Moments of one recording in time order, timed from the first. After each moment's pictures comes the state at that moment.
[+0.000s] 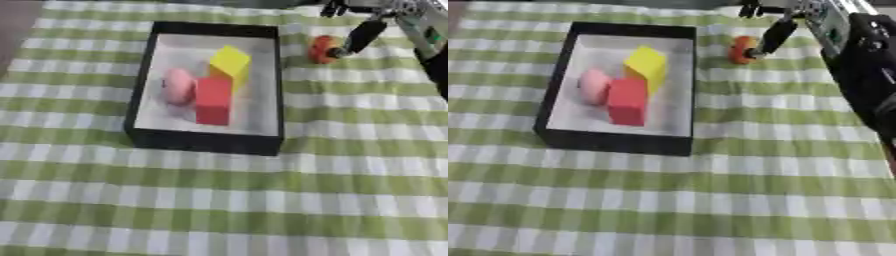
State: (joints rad) left arm -0.31 0.52 0.13 -1.80 0.06 0.16 0.77; right arm -1.15 -0.57 0.28 -0.72 0.85 -0.22 0.50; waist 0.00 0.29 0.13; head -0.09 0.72
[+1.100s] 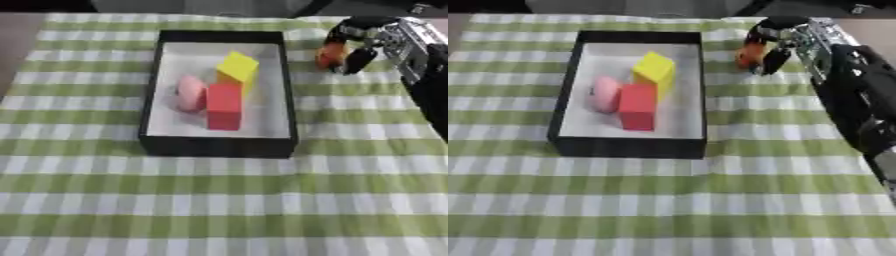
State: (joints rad) left arm -0.30 0.52 0.13 -1.81 0.06 0.16 0.77; right arm -1.15 -0.56 0.24 -0.65 0.90 -0.21 0.45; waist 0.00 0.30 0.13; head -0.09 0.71
